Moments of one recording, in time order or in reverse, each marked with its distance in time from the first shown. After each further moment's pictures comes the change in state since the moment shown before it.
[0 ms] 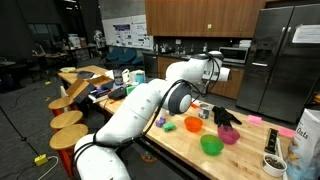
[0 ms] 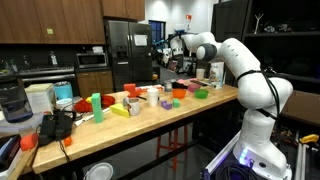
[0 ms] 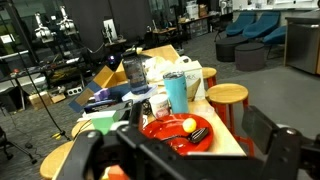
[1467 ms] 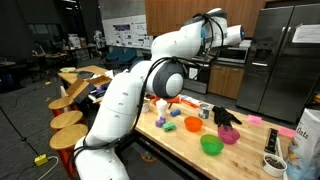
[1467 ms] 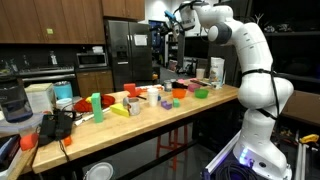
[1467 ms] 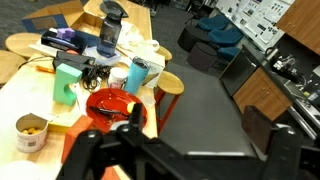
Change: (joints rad) arm -0.013 -0.337 -0.090 -0.067 -0.175 0.043 -0.359
